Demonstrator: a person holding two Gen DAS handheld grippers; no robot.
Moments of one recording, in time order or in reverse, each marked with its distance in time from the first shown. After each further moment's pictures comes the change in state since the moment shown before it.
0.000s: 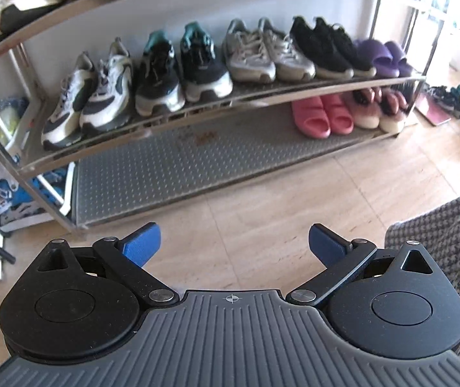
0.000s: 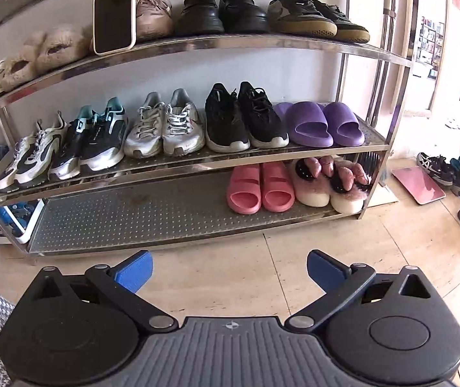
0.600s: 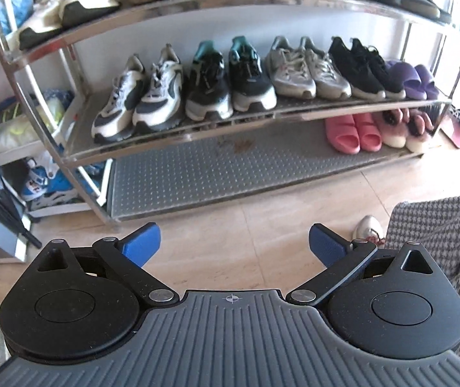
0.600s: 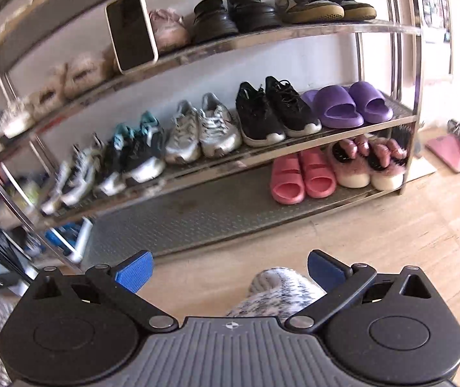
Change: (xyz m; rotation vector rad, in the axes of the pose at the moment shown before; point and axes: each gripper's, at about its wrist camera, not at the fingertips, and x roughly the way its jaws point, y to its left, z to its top) left arm -0.039 0.031 -0.015 -0.071 -0.009 0.039; right arm -0.021 0.006 -0.013 0.093 0.020 0.137
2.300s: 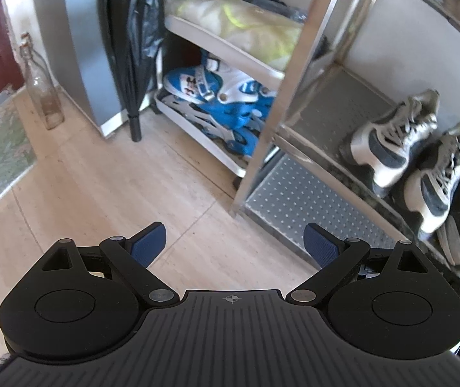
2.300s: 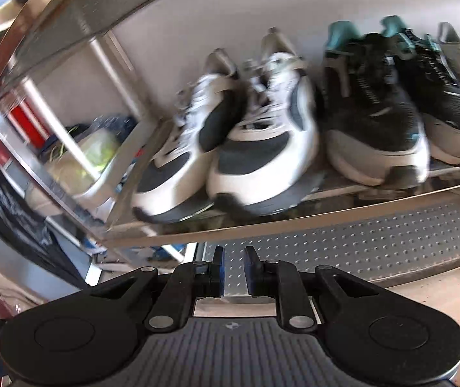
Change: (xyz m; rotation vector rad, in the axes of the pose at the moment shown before) left arm 0.120 0.275 0.029 -0.848 0.059 0.368; right arm 0.314 0.389 0.036 -0.035 0.132 0.309
